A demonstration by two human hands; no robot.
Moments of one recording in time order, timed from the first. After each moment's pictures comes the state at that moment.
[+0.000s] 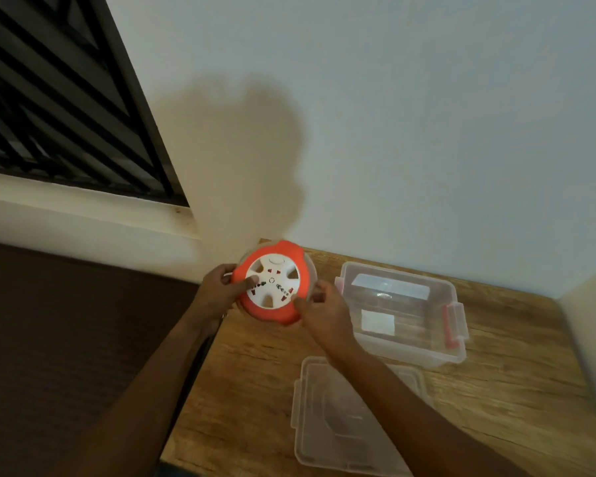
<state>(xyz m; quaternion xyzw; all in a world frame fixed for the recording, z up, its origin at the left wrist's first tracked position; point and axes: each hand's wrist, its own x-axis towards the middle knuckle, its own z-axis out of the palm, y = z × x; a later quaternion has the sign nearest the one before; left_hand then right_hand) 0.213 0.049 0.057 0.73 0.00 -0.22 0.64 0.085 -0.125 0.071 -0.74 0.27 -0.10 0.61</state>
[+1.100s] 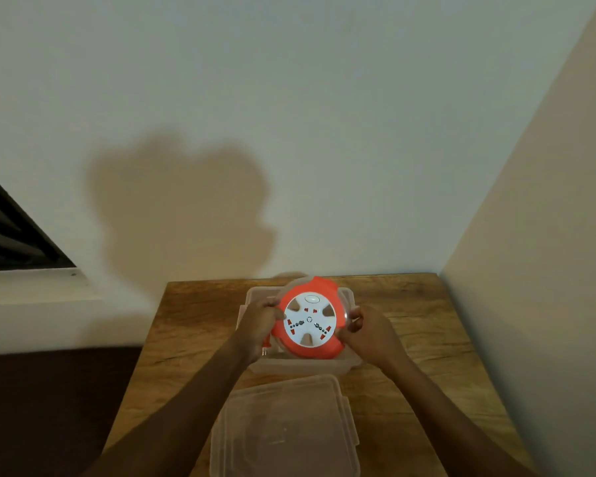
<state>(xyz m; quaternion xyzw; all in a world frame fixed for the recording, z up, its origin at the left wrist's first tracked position) 0.119 -0.176 0.054 0.72 -0.10 -0.38 0.58 -0.043 -0.333 0.061 -0.83 0.38 -0.07 0.40</state>
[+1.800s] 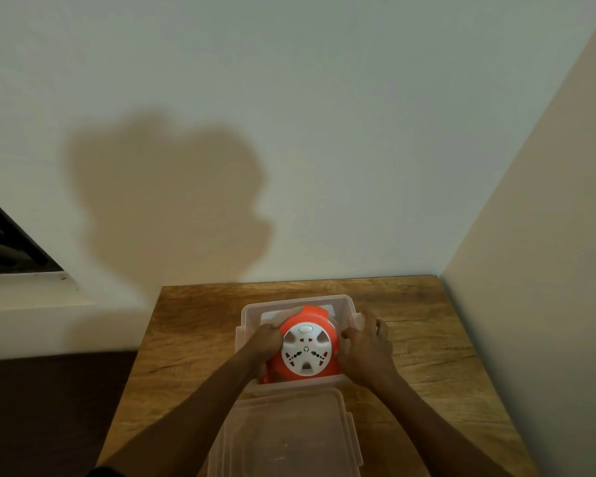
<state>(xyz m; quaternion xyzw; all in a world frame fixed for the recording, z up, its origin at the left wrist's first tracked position) 0.119 -0.186 0.019 0.75 -0.08 -0.45 0.48 -0.030 -0.323 0.018 -0.90 0.40 0.01 0.18</state>
